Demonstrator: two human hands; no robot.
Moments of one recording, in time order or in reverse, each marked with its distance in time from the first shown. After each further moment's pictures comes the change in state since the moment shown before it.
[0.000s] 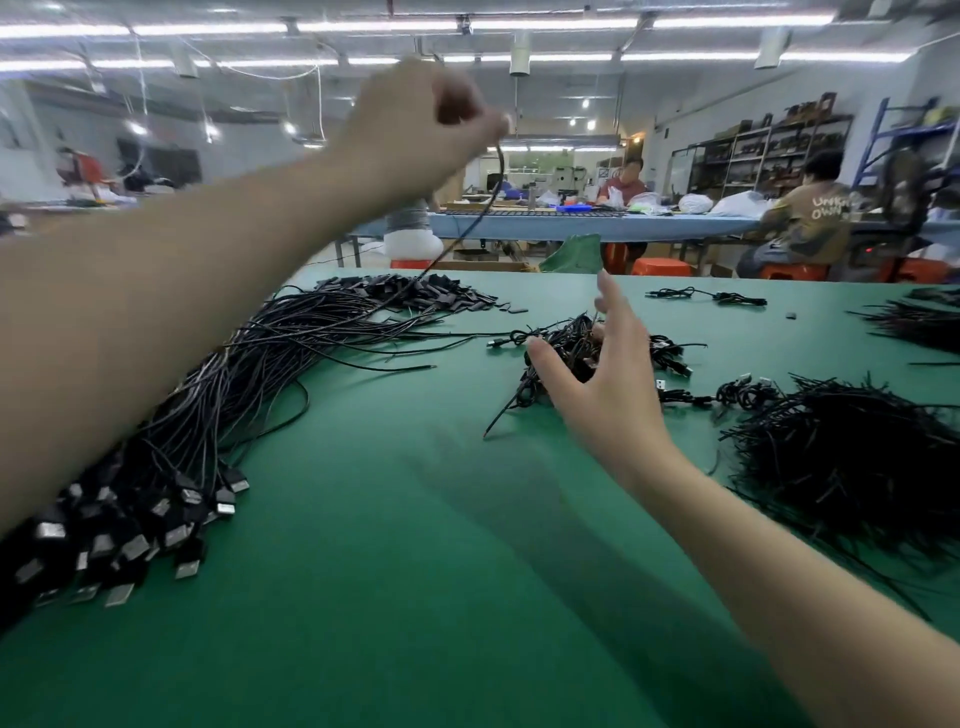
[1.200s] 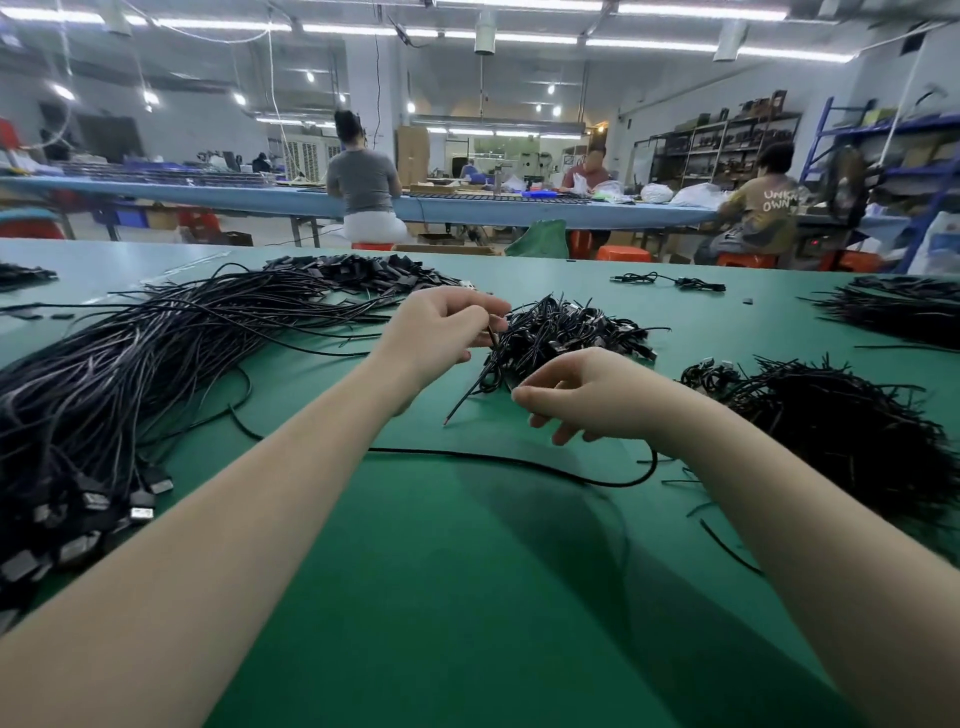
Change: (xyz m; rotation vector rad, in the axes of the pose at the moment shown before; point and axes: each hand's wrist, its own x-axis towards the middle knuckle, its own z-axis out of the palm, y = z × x) left_hand -0.085 -0.050 0.118 -0.630 -0.197 -0.482; right_hand 0.021 0.016 -0.034 -0.263 -0.656 0.317
